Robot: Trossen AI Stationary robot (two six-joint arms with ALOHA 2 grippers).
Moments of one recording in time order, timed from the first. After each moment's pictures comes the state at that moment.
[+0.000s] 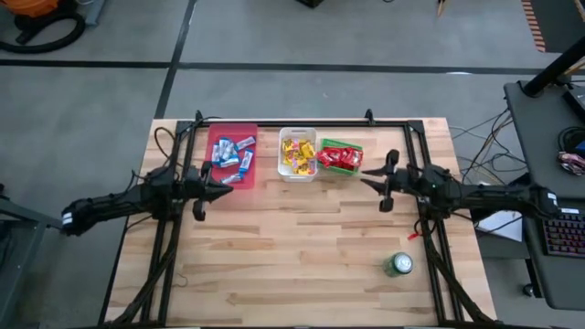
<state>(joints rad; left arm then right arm) 0.25 0.07 0.03 0.05 0.24 -0.24 -0.23 0.49 0.07 0.46 -0.04 -0.16</state>
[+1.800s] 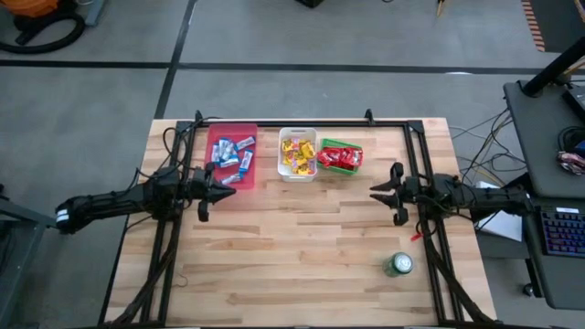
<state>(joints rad) 0.25 0.19 0.03 0.07 0.22 -0.23 -0.02 0.00 0.01 0.01 0.02 0.02</state>
